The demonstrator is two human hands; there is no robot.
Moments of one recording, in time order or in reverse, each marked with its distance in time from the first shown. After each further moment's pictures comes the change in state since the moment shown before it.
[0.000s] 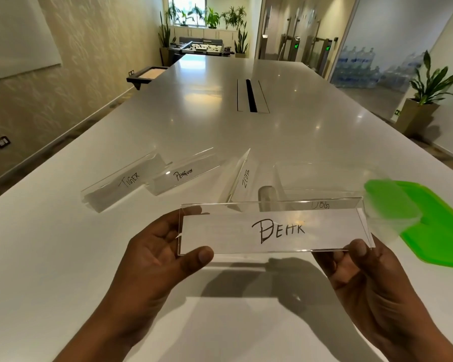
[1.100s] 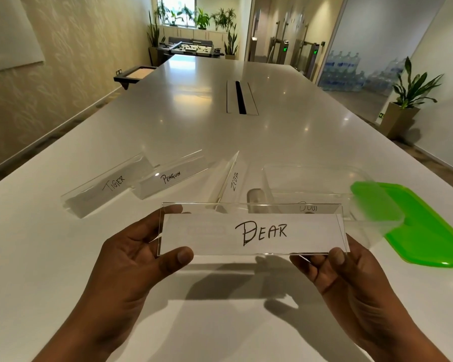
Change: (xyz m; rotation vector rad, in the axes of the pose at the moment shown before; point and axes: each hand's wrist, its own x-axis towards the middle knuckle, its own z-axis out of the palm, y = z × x) left_hand 0.007 0.000 -0.005 0.043 0.044 0.014; right_hand 0.004 0.005 -0.011 -0.108 -0.022 0.050
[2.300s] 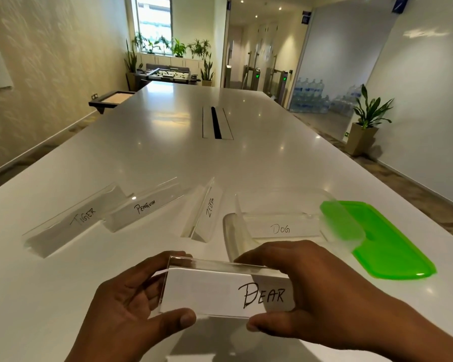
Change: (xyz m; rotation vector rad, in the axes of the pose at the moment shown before) left_hand 0.005 -0.001 0.023 0.191 -0.132 0.061; right_hand 0.010 -0.083 0.053 -1.644 -0.493 -0.149
